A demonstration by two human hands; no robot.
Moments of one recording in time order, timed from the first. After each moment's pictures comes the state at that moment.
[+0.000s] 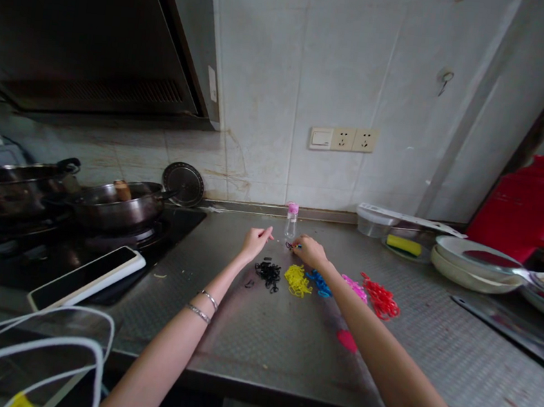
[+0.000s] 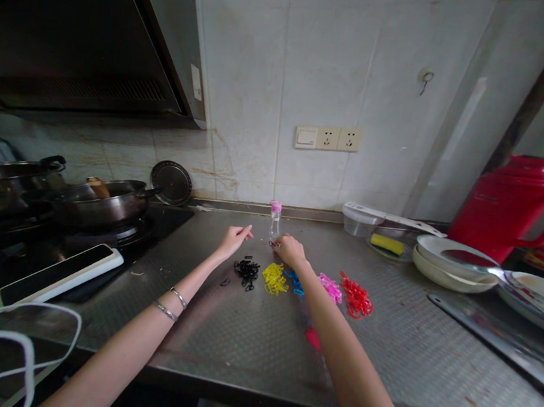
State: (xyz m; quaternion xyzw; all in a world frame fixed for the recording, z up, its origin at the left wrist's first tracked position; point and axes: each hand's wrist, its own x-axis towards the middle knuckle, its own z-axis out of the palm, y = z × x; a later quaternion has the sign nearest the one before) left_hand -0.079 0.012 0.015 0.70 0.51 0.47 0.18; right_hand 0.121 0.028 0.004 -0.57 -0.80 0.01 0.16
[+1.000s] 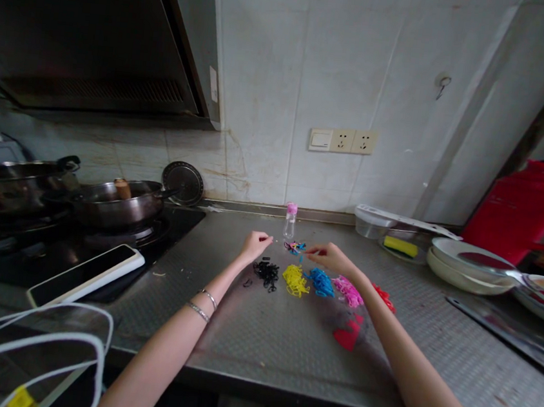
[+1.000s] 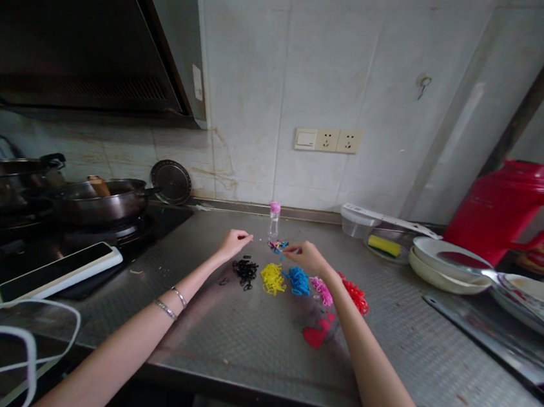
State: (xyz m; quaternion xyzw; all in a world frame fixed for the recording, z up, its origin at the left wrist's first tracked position) left_hand -0.077 0.014 0.004 0.71 0.52 0.44 0.17; right_hand 0.174 -0.014 0.028 -0.46 -0.82 0.20 0.28
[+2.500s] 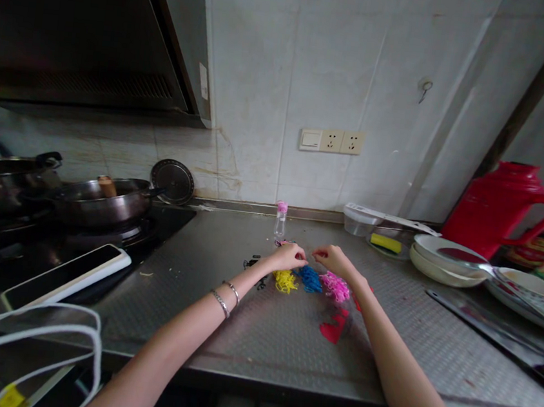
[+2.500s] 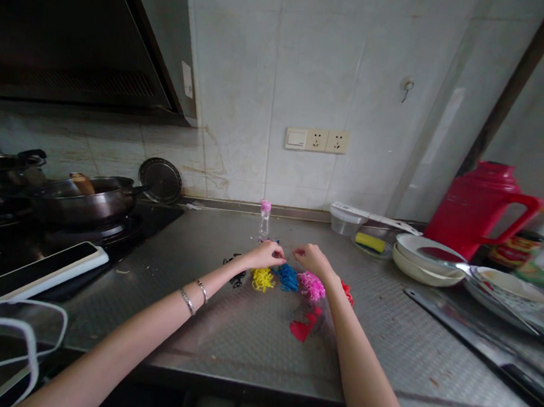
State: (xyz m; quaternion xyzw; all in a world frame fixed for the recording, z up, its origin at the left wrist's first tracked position) left_hand 0.028 0.004 0.007 0.89 0.35 0.23 0.16; right_hand 0.218 -0.002 0.008 -0.53 -0.81 0.09 0.24
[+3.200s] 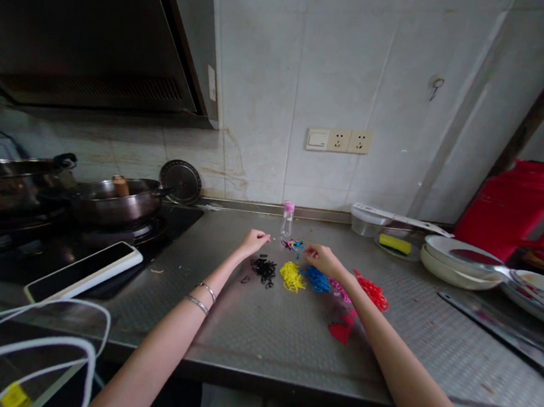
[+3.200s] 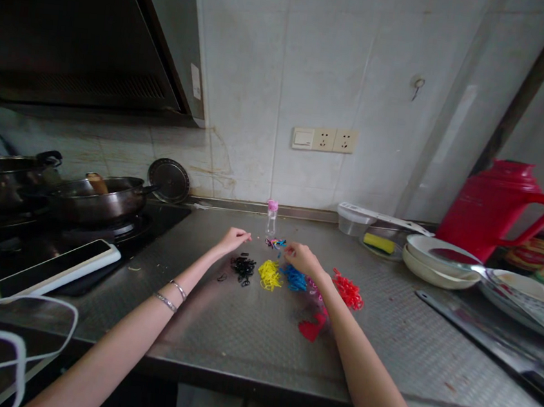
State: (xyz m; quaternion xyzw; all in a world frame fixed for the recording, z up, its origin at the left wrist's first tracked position) left_hand -0.080 0.031 -0.002 0.72 0.52 0.39 0.23; right_hand 0.176 0.006 -0.008 -0.53 -0.81 0.09 0.24
